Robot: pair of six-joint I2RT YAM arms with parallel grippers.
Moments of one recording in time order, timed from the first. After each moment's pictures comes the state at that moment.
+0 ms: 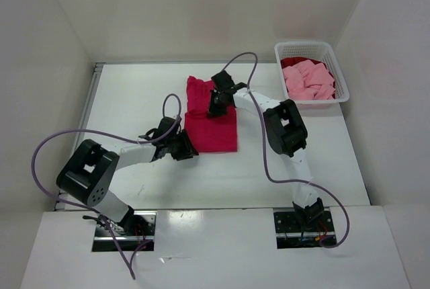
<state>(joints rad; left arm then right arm) -0.48 1.56 0.68 0.00 0.21 -0.84 0.54 2.27 1.77 -0.47 -0.18 0.65</state>
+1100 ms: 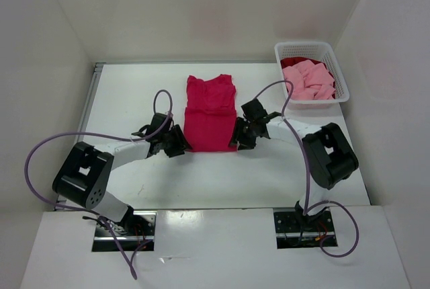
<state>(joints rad) -0.40 1.52 0.69 -0.07 0.19 -0.82 0.49 1.70 1.00 -0.36 -0.20 0.72</state>
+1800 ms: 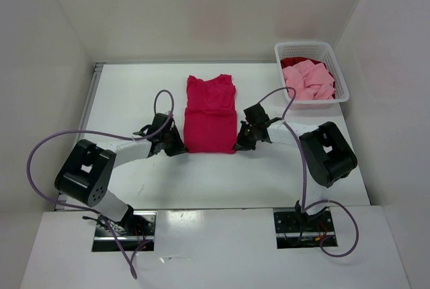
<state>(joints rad) -0.40 1.55 0.69 -0.05 0.16 -0.81 0.47 1.73 0.91 -0.23 -0.23 0.81</state>
